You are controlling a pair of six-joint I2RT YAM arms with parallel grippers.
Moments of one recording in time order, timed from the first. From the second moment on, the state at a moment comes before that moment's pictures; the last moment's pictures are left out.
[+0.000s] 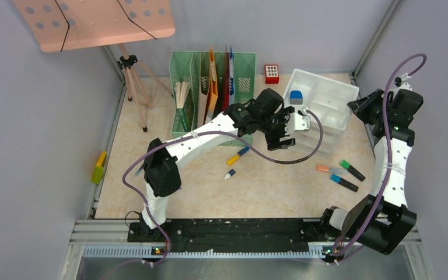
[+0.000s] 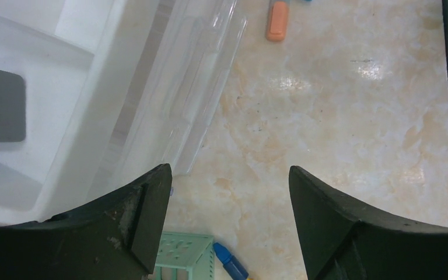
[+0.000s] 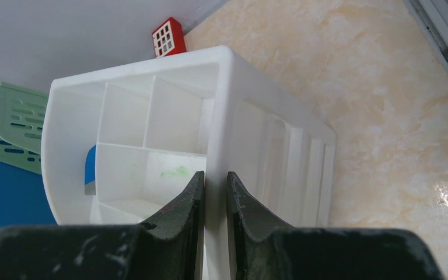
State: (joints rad) left arm -0.95 1.97 1.92 -0.63 0.40 0.55; right arm -0.45 1.19 1.10 -0.36 -0.46 0.44
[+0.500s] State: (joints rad) left arm -0.96 1.97 1.90 -0.58 0.41 0.75; right arm -0.45 1.20 1.09 -0.35 -0.47 0.44
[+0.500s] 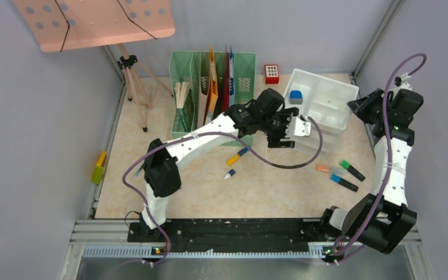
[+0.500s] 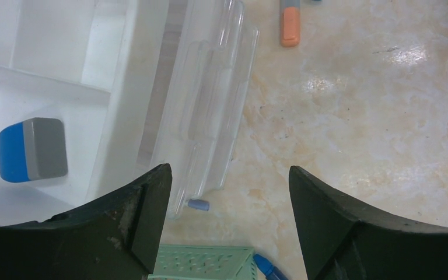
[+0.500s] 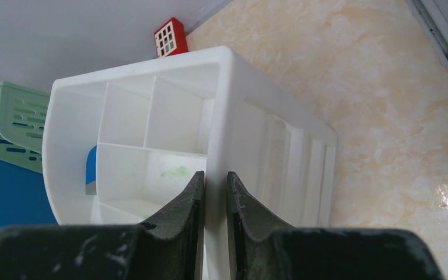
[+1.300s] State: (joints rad) left arm -0.97 2.00 1.91 -0.53 0.38 0.84; right arm -0.45 1.20 1.09 -0.35 -0.47 0.44
